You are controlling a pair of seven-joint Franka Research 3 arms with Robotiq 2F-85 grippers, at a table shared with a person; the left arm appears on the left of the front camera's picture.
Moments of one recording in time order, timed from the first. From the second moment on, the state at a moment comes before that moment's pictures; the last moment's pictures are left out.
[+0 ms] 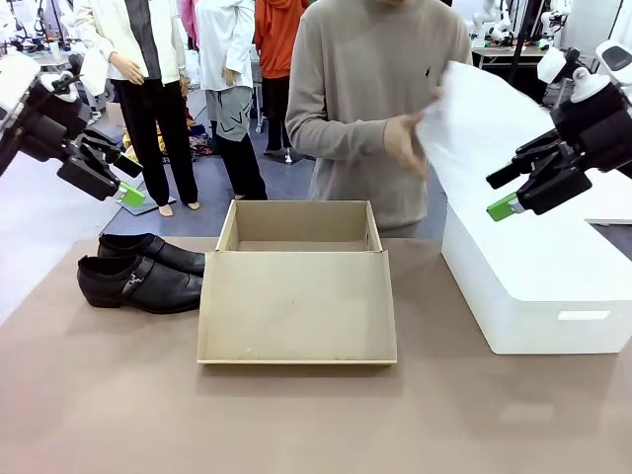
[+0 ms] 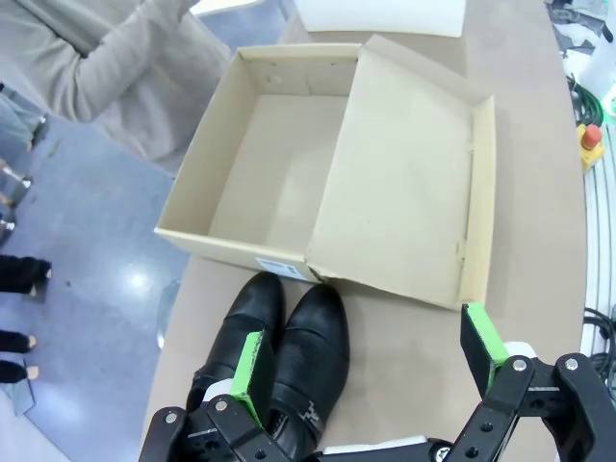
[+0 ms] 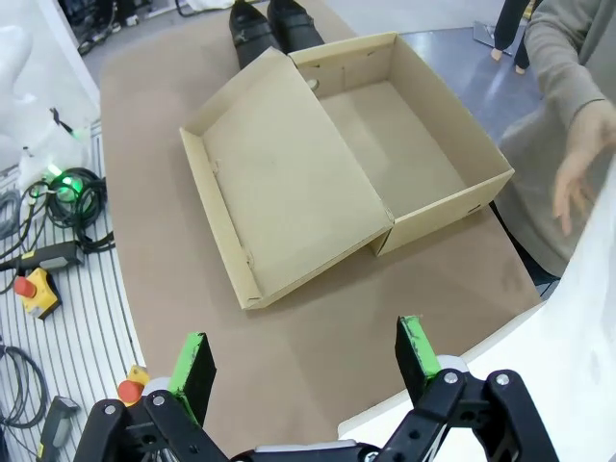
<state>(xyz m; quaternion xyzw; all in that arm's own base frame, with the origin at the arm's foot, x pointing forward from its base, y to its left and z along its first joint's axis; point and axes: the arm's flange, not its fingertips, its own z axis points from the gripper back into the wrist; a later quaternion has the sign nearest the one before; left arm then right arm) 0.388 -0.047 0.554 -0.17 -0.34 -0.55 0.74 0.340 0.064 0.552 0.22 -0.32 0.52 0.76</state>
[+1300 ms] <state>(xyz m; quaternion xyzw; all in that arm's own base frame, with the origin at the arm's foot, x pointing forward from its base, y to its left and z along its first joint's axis) 0.417 -0.018 0.590 -0.12 -0.23 -0.65 0.72 0.339 0.064 0.552 0.22 -0.32 0.52 0.76</state>
